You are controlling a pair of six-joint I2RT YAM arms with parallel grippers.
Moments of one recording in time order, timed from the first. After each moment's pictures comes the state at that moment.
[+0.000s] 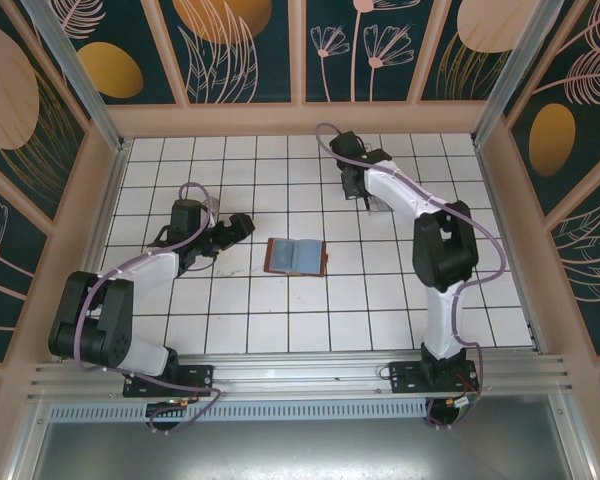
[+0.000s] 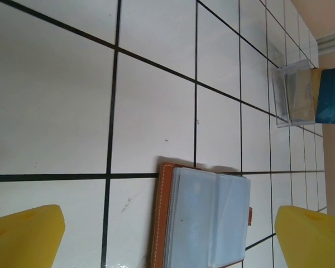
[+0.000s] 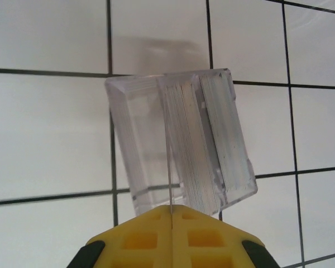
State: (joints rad) left arm -0.22 1.46 0.66 0.09 0.47 -0.71; right arm 0.47 1.99 1.67 -0.81 0.47 0.27
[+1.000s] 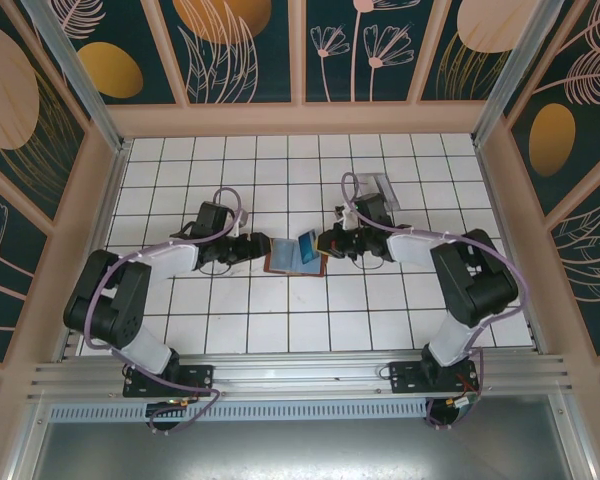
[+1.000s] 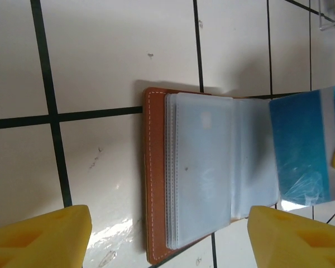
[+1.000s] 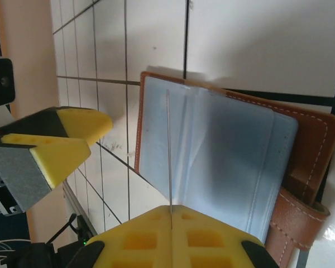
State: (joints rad) left arm -0.35 1.61 0.76 -0.08 0.49 -0.55; right arm 0.46 1.72 0.83 0.07 -0.73 0.74
